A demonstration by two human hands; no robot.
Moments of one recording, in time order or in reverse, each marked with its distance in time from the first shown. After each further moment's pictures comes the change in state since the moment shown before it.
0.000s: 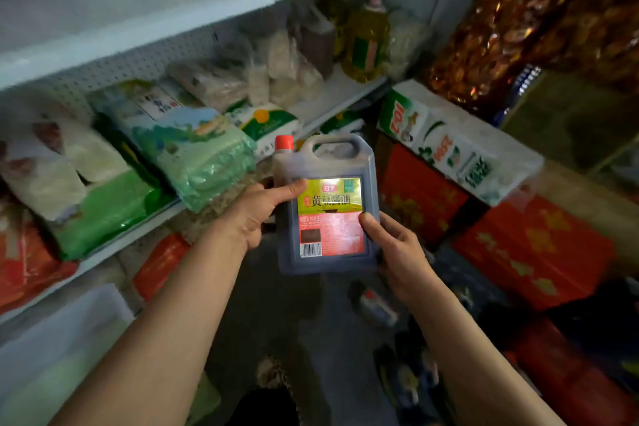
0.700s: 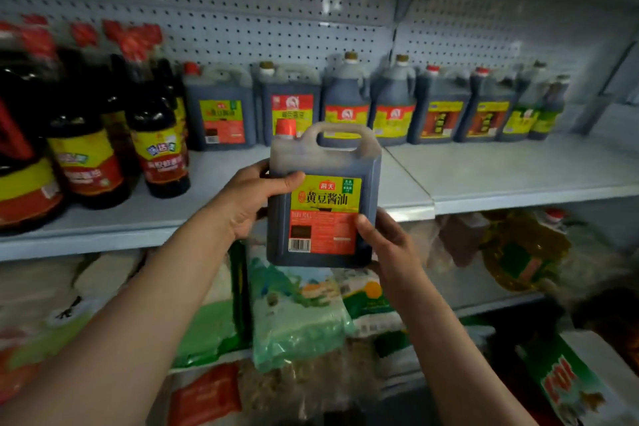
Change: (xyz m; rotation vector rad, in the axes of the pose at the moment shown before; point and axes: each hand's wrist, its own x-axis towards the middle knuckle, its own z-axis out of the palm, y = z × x) left_hand 0.094 0.270 -0.219 -0.112 0.494 0.497; right_hand 0.264 -0.248 0.265 -0.042 -0.605 -0.366
